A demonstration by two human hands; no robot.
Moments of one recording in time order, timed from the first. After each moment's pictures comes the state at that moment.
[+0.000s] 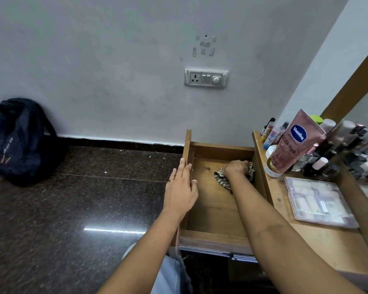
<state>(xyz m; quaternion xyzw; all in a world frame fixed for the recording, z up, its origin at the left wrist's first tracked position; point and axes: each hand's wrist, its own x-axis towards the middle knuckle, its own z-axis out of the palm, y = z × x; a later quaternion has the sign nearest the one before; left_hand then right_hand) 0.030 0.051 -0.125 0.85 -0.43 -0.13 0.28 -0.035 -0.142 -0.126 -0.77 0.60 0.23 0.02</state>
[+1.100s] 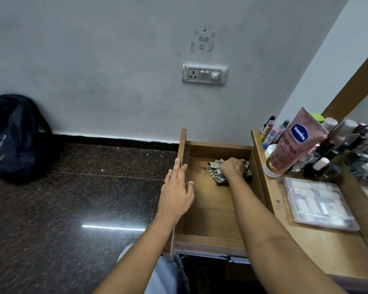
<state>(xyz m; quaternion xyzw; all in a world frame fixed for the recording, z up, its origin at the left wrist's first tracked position) 0.029 0.053 -0.133 0.84 -0.42 -0.14 0.32 -0.035 -0.141 -0.119 -0.77 0.60 0.16 0.13</state>
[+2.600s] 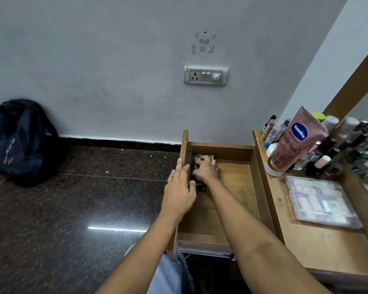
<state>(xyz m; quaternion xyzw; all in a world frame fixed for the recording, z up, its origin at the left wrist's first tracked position) 0.031 0.053 -0.133 0.84 -0.42 -0.14 0.32 0.013 -0.095 -0.159 -0.83 0.47 -0.01 0.30</state>
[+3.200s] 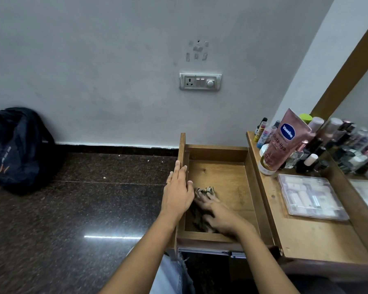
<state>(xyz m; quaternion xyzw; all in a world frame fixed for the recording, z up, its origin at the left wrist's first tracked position) 0.030 0.054 -0.127 0.83 -0.43 -0.14 0.32 -0.109 -0.028 -0.149 -0.90 0.27 0.12 0.31</state>
